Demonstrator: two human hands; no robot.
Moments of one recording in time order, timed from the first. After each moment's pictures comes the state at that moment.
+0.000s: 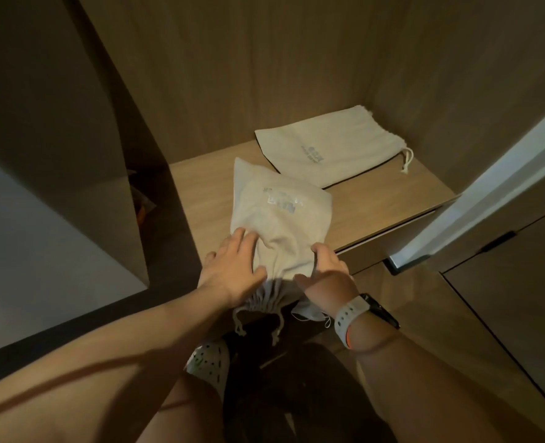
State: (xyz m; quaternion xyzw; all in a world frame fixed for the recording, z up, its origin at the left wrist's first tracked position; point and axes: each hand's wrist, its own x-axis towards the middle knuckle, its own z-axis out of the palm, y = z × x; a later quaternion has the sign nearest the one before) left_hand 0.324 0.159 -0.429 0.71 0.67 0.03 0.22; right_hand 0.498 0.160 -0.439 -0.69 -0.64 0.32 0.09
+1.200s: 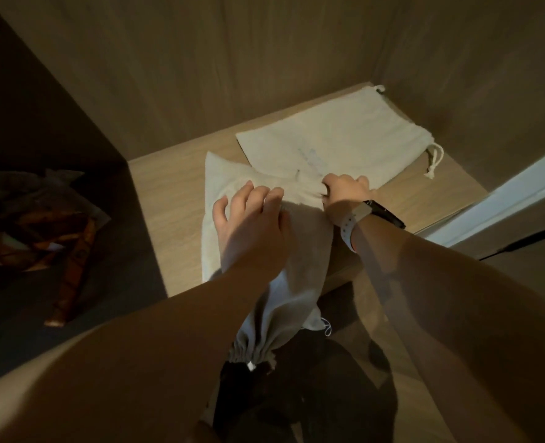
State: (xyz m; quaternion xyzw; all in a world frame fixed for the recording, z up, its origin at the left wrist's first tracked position) left_hand 0.383 0.250 -0.436 0.68 0.70 0.20 0.08; right_hand 0.526 0.348 -0.461 -0.71 -0.69 0.16 -0.02
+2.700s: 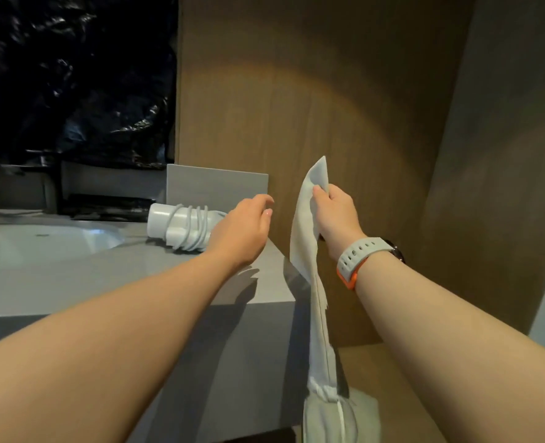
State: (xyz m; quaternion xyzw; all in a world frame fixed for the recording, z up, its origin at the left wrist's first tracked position) left_hand 0.178 0.055 -0.011 0.66 0.62 0.42 -0.08; right_hand 0.314 0.105 0.022 -0.41 -0.66 0.31 0.55
